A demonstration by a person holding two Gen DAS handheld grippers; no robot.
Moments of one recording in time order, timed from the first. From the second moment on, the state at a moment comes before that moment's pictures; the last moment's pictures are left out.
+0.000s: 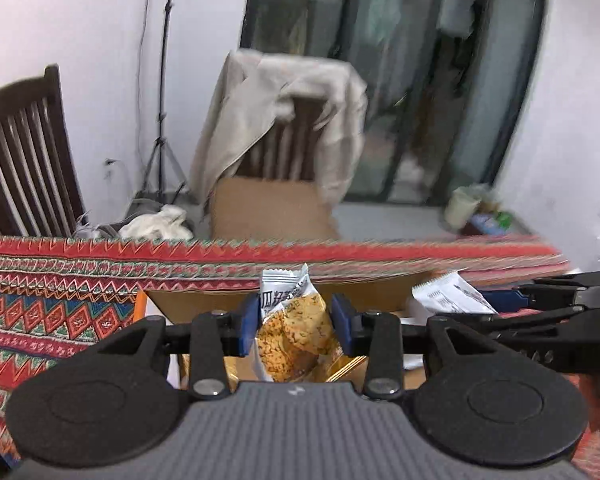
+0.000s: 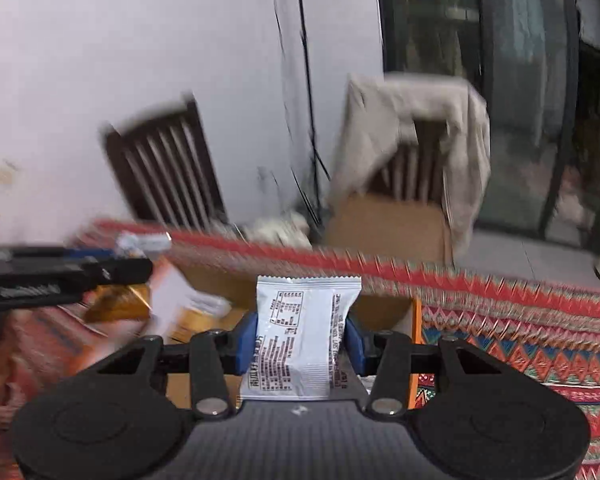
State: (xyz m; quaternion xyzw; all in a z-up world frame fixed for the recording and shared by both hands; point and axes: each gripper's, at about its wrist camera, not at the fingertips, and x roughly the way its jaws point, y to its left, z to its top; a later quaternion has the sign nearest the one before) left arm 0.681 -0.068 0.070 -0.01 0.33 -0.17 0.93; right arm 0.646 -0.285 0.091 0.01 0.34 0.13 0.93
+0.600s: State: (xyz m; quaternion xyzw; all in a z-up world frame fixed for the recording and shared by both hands) left arm 0.719 -0.062 0.031 0.01 0.36 -0.13 0.92; right arm 0.747 -0.258 -0.015 0.01 0.45 0.07 0.89
